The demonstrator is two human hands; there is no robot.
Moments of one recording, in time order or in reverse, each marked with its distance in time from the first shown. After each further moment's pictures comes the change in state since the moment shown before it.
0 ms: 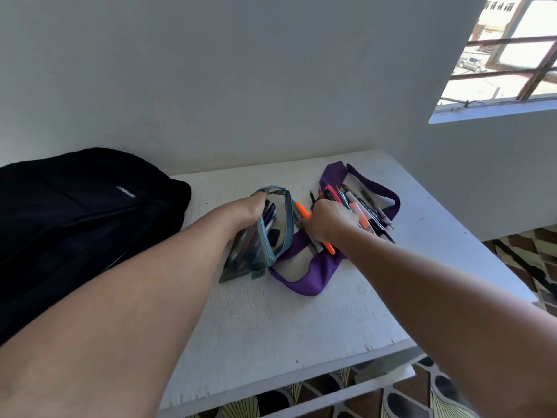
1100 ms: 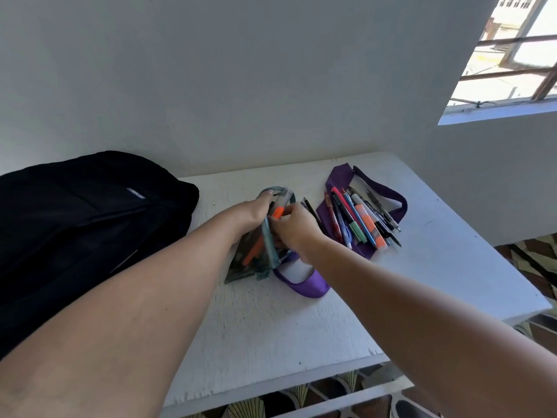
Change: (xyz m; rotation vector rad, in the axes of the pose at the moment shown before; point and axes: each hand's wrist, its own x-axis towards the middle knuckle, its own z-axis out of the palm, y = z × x) left_hand -0.009 -0.001 0.000 0.013 0.078 -0.100; right_hand -0.019 -0.055 0.030 0.959 -0.152 -0.004
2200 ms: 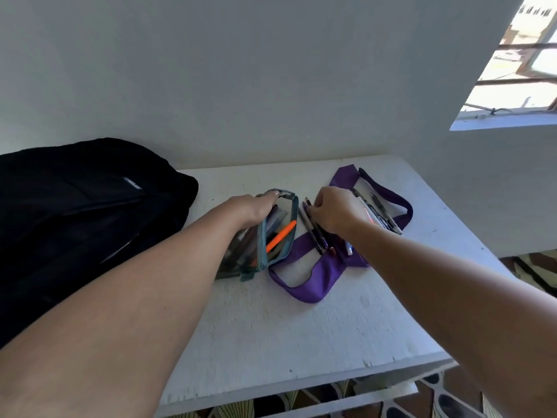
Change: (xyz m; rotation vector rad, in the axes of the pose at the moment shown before) left_hand 0.017 0.001 0.000 0.220 0.108 0.048; right_hand 0.042 0.006 -0.077 -0.809 0.184 -0.169
